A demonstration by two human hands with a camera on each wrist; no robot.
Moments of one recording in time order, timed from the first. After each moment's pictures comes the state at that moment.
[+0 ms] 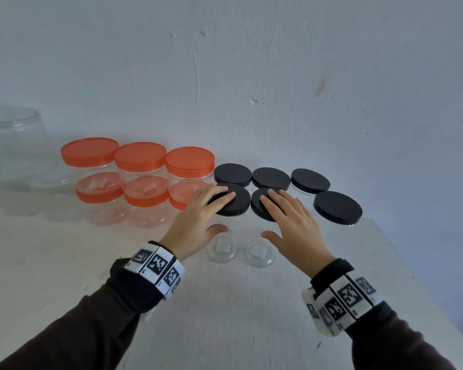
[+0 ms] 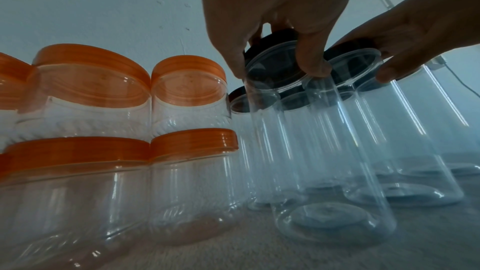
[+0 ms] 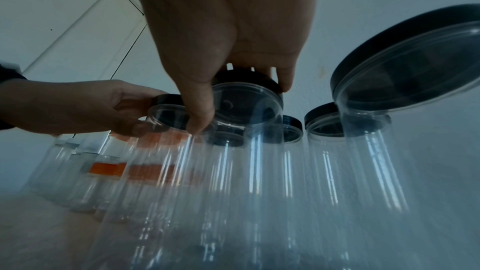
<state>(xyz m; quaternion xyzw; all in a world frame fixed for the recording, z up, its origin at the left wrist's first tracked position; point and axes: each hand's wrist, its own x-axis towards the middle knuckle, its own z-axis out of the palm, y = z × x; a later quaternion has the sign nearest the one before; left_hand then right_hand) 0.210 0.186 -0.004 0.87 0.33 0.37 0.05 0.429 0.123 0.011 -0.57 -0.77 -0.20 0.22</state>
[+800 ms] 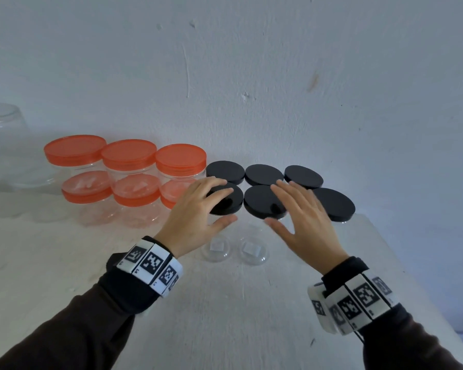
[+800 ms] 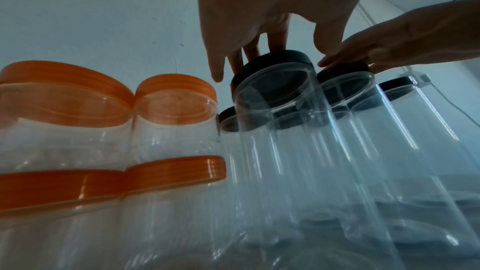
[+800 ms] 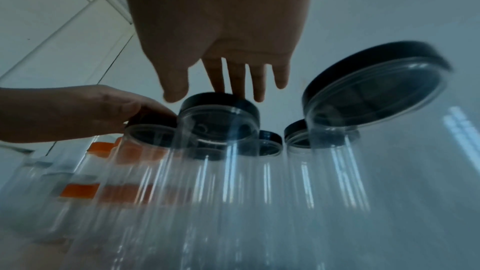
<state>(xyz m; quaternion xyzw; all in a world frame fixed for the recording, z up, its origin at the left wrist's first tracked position) 0.222 0.181 0.016 0.87 0.33 0.37 0.01 0.448 0.111 0.029 -0.58 -0.75 -0.14 0.27</state>
